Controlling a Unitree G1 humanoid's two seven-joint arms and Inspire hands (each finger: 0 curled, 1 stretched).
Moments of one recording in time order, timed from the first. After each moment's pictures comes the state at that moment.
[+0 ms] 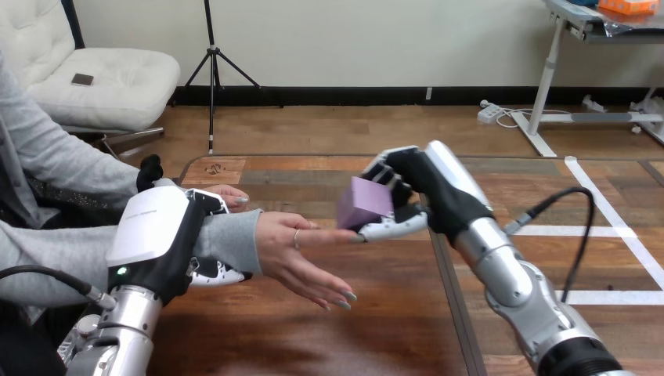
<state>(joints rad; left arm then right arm) -0.17 0.46 -0.19 0.43 0.69 -0.29 0.35 -0.60 -0.22 0.19 0.90 -0.38 -0.47 -0.02</state>
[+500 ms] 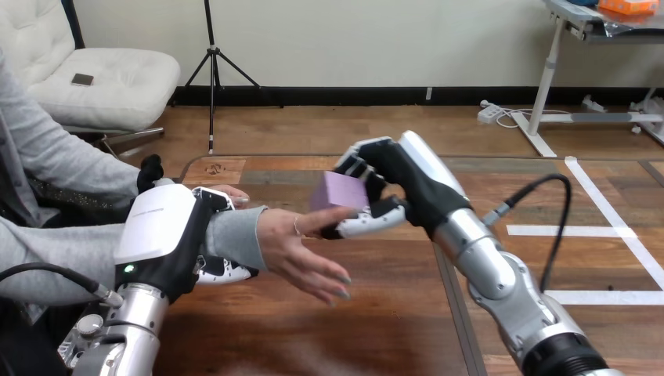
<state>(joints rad) -0.18 0.44 -0.19 0.43 0.71 -0.29 0.35 -0.60 -0.18 0.20 0.81 -0.38 -0.44 0.03</state>
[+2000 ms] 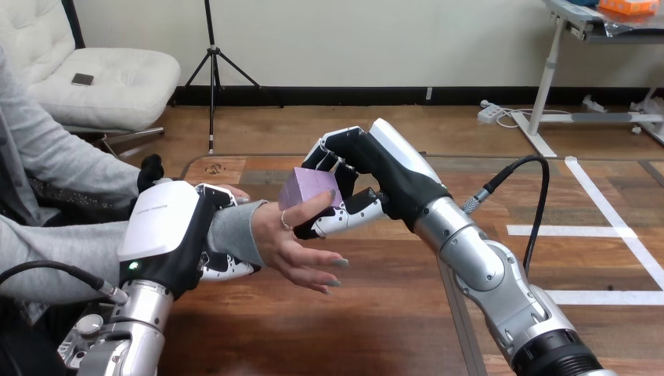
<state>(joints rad) -0.20 0.43 -0.19 0.45 0.71 -0.29 0.36 -0.58 -0.16 0.23 0.68 -0.37 -0.41 0.11</state>
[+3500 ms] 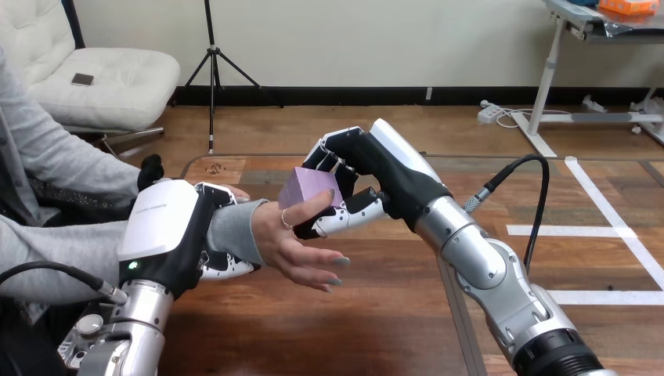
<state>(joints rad) -0.19 0.42 -0.19 0.44 0.71 -0.29 0.37 -0.58 -0.17 0.22 0.69 -0.35 -0.39 0.13</state>
